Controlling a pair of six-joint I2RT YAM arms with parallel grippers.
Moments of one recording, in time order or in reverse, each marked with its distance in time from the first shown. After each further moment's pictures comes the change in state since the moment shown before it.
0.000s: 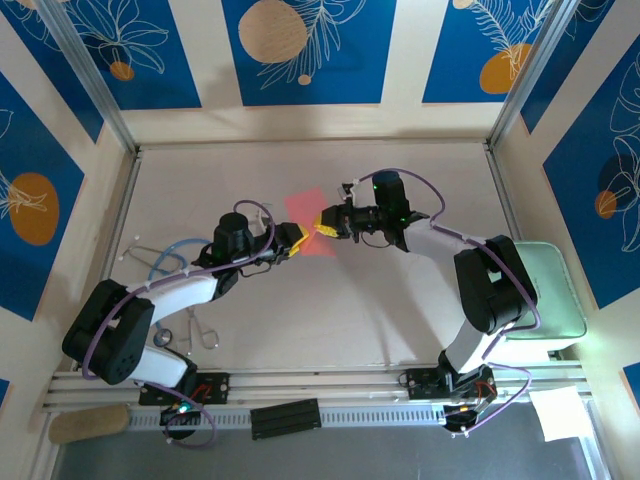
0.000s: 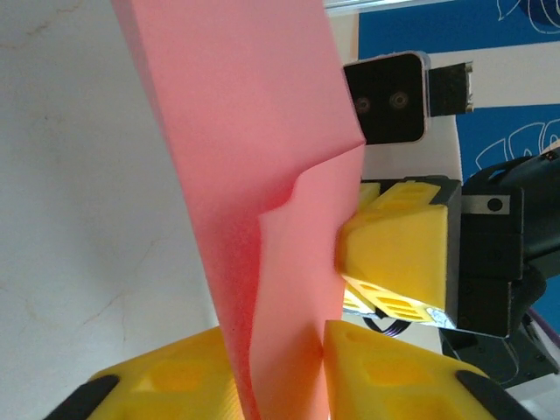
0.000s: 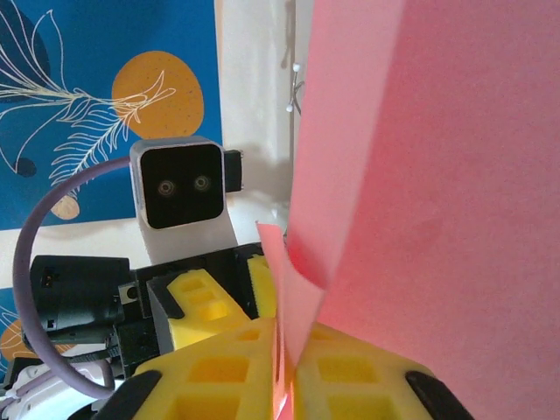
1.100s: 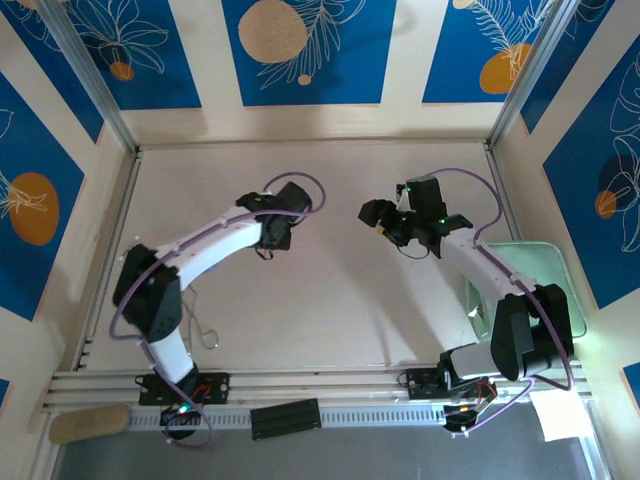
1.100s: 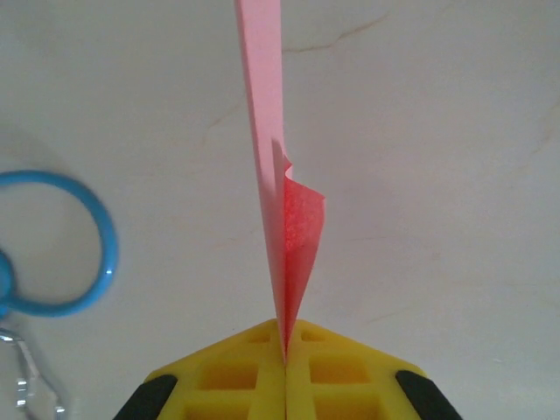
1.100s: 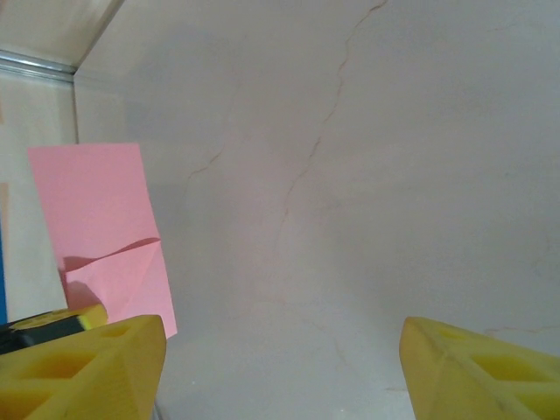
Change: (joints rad) left arm -0.196 0.352 0.830 -1.554 -1.015 0.744; right arm -0.130 -0.309 -0.040 -0.557 0.613 -0.312
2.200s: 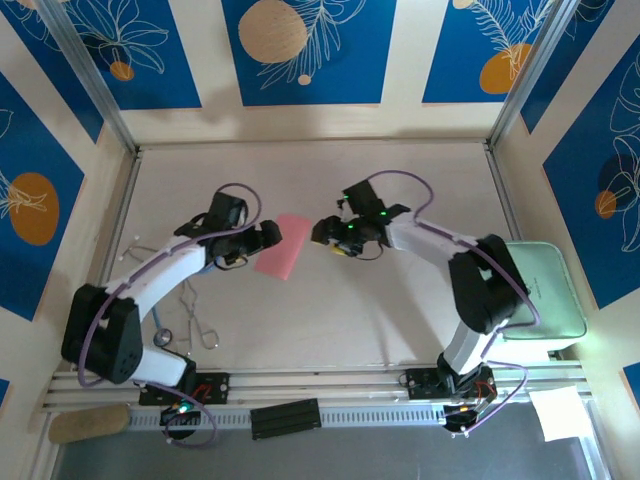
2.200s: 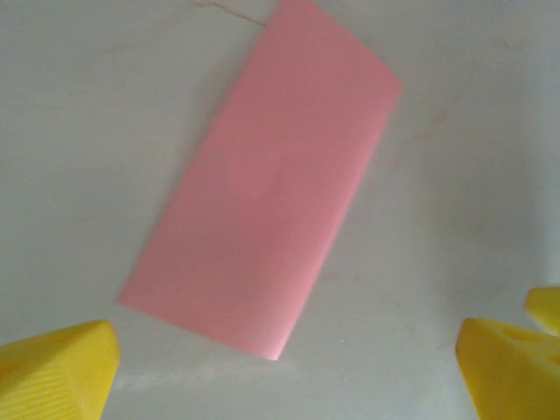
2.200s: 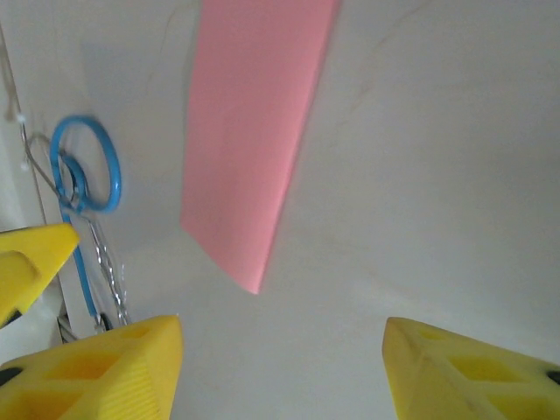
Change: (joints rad) left arm 0.336 -0.387 -0.531 0.549 0.615 -0.156; right arm 0.302 0.369 0.229 -0.047 -0.039 0.013
